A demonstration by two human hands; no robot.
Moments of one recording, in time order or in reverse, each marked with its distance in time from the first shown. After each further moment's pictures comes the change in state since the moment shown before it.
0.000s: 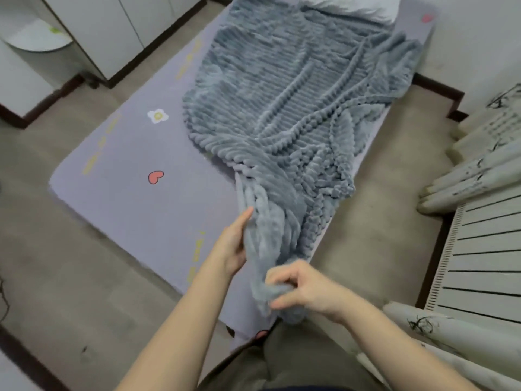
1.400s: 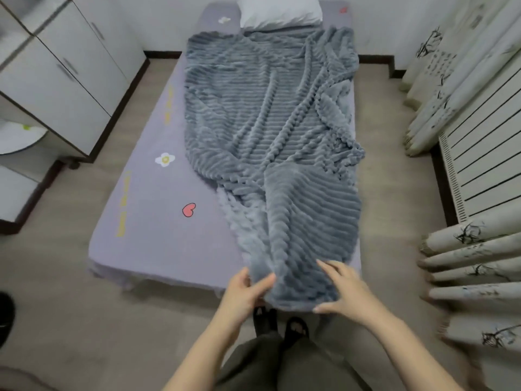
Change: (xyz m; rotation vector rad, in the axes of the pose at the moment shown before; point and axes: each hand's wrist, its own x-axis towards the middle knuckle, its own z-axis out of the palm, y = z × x) left_hand -0.155 0.052 -0.247 0.740 -0.212 0.172; right_hand 0.089 0.080 0.231 -0.539 0.627 0.548
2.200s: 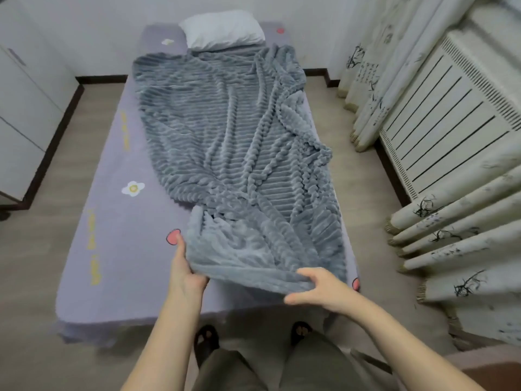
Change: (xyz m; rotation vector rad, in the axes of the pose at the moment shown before) left_hand 0.093 0.067 -0.163 -0.957 0.004 -0.327; right_hand 0.001 -0.158 0.015 0.586 0.119 -0.008
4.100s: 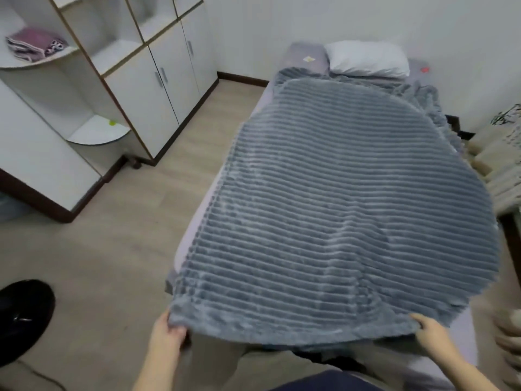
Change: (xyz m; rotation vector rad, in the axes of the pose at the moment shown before) left_hand -0.110 0.193 -0.314 0.943 0.456 0.562; right_hand 0.120 0.023 0.079 -0.443 0.347 0.391
